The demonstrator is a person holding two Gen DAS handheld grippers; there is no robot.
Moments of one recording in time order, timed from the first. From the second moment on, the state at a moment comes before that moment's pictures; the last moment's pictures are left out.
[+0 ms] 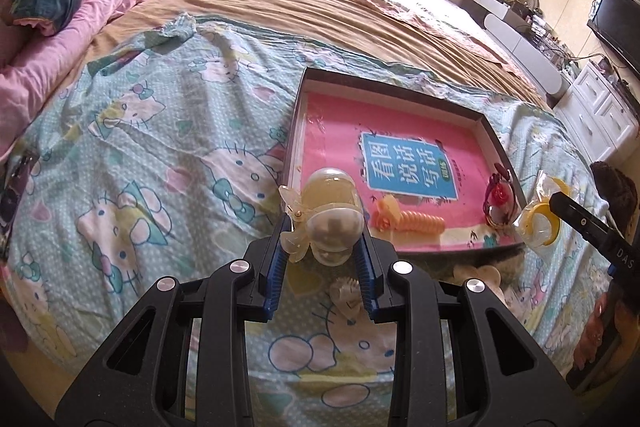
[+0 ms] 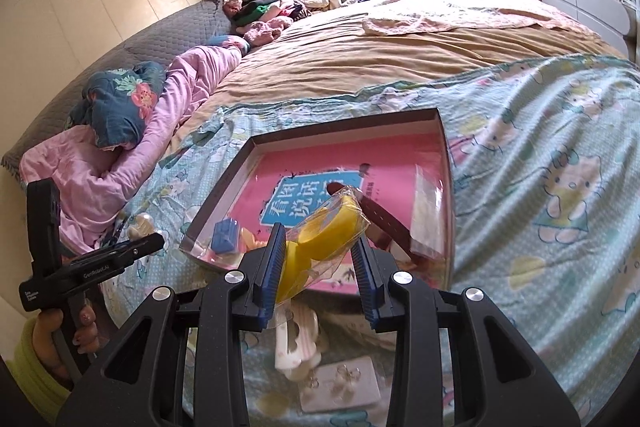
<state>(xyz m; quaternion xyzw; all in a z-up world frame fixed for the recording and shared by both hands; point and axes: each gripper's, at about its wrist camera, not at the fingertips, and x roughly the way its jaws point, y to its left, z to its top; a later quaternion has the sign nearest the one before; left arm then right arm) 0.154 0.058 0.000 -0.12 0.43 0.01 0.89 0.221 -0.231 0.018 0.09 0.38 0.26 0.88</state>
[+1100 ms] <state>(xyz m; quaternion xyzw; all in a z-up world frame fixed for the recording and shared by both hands) 0.233 0.012 -0.024 -0.08 0.46 -0.03 0.88 0.240 -0.231 -0.009 0.07 0.38 0.21 0.90</state>
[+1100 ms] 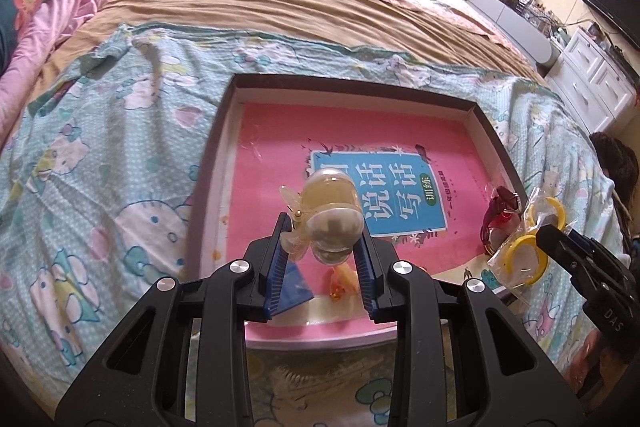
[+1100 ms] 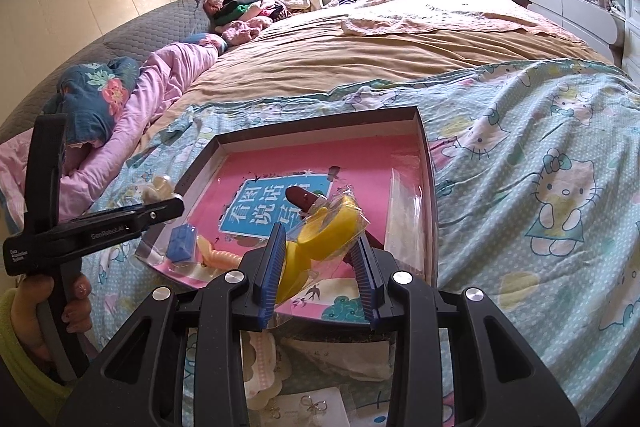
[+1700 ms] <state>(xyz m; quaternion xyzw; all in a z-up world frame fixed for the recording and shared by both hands) 0.246 0.004 -0.044 -0.08 0.48 -0.05 0.87 0.250 -0.230 -0.018 0.06 0.39 0.19 0.90</state>
